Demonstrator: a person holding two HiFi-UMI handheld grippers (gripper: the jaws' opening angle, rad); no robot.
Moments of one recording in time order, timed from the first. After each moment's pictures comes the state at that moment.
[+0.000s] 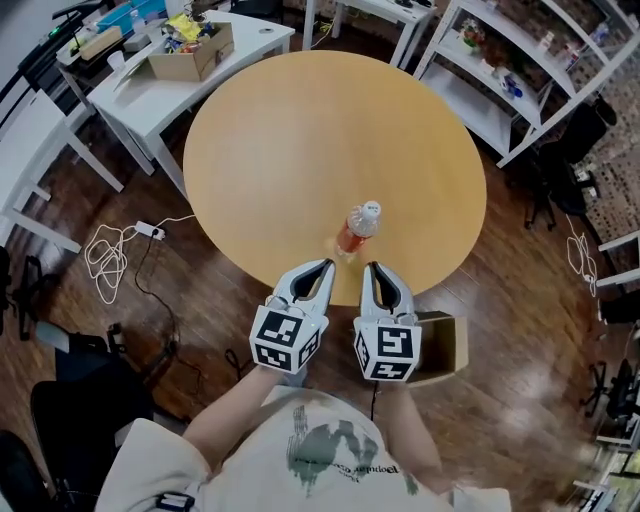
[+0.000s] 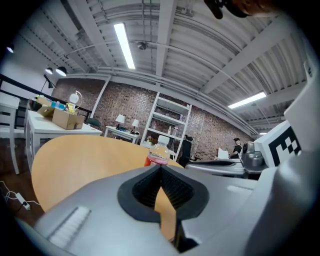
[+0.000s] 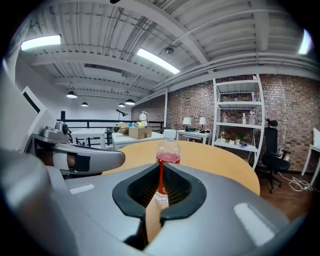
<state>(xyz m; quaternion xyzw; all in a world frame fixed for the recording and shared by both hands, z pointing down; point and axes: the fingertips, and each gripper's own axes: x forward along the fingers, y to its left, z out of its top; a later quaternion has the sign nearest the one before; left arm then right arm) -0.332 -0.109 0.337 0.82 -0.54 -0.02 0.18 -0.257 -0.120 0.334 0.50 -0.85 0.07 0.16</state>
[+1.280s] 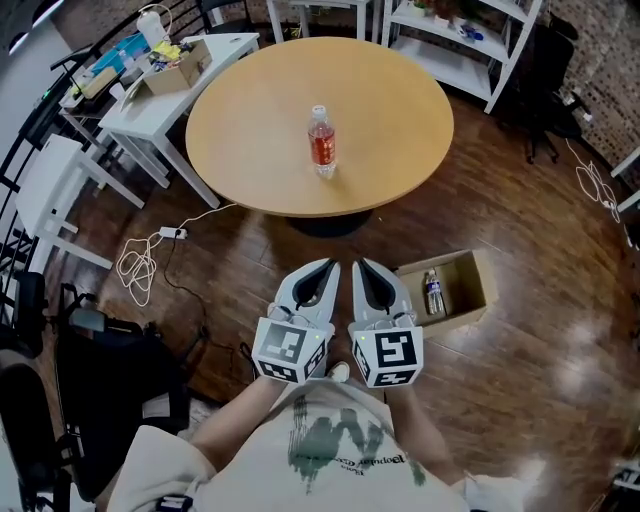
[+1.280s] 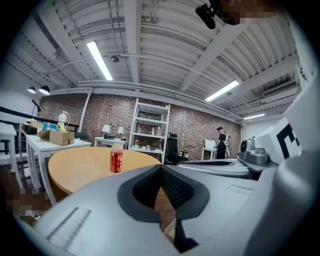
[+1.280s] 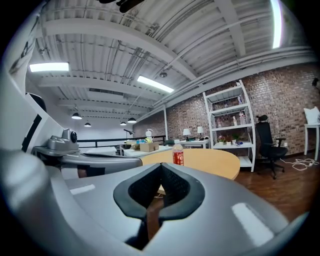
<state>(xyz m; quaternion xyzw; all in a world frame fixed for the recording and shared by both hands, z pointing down) -0.237 0.126 0.292 0.85 -0.51 0.02 0.10 -0.195 0.124 0.290 0.50 -0.86 0.08 0.05</state>
